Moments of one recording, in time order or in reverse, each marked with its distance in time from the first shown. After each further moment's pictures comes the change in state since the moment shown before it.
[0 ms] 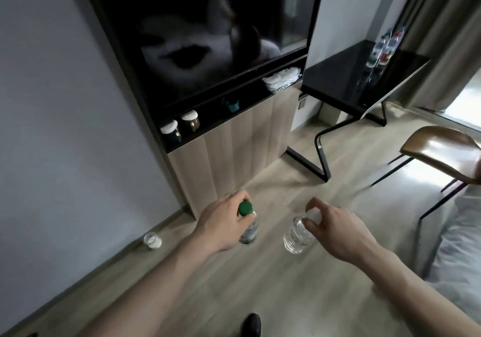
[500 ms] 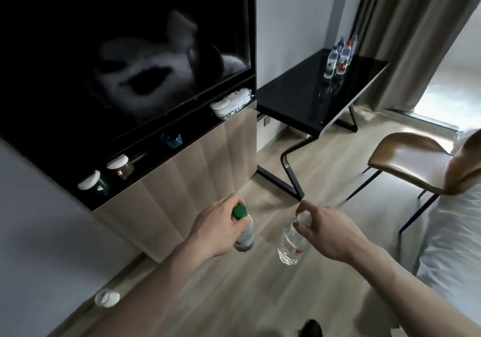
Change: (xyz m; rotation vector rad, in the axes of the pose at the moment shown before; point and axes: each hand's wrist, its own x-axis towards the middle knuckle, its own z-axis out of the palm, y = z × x) left_hand 0.240 0.151 0.098 0.010 -0.046 0.050; right_hand 0.148 0.221 -0.099 0.008 -0.024 0.011
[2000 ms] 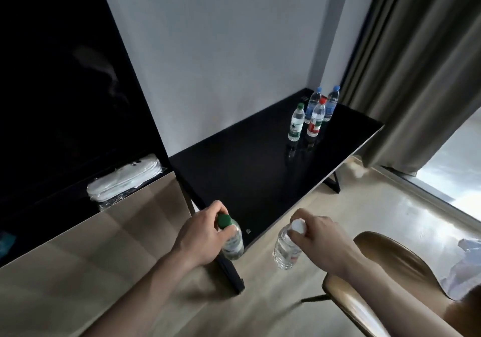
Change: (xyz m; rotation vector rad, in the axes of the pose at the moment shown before) left_hand 0.676 0.250 0.166 -0.110 0.082 -0.191; right_hand 0.523 0.496 -0.273 0.087 -0.061 -0.044
